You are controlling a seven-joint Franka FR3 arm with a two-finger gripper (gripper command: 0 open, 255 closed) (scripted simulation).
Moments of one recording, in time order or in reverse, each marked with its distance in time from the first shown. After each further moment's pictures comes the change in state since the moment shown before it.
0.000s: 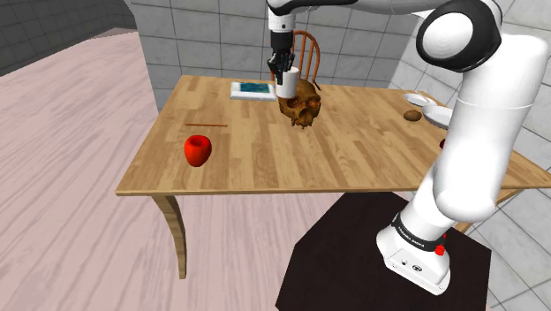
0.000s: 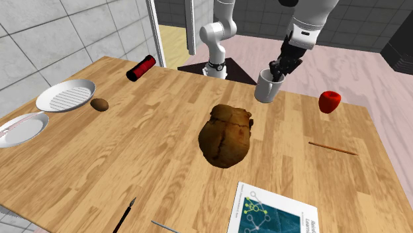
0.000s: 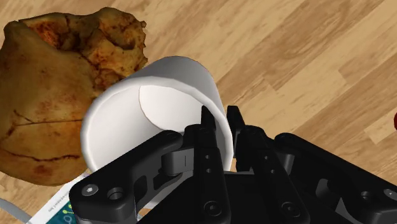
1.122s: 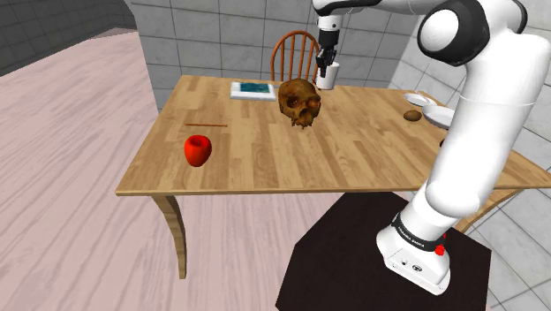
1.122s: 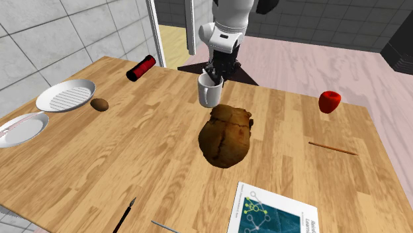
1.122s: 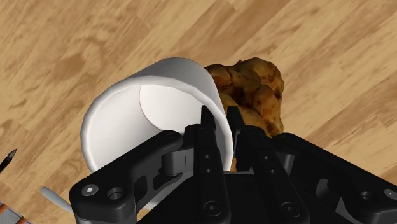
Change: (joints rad) arm -0.230 -0.020 -0.141 -0.036 0.000 0.038 -0.368
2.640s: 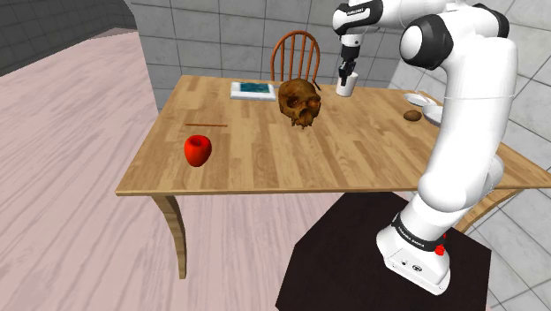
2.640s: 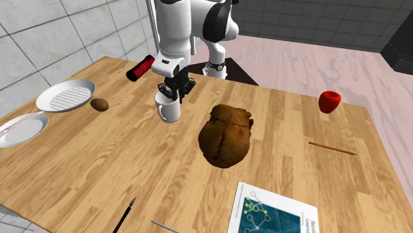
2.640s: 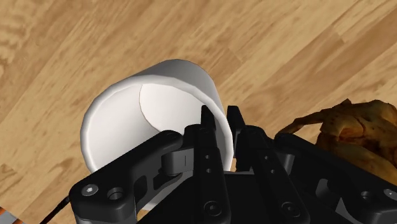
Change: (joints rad) arm -0.204 0.164 -0.069 0.063 0.066 0.110 -0.264
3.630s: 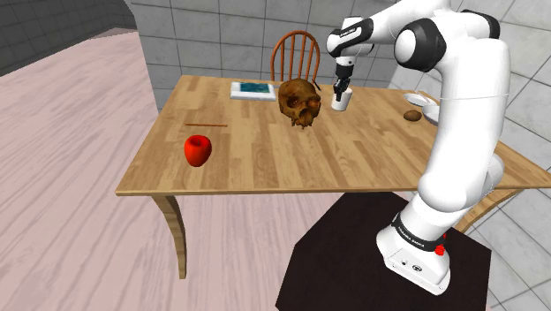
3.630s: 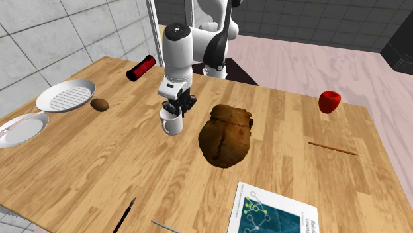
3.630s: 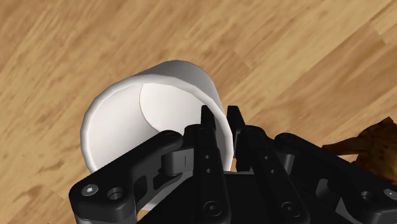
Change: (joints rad) arm 0.003 0.041 0.011 -0.144 0.015 0.182 0.004
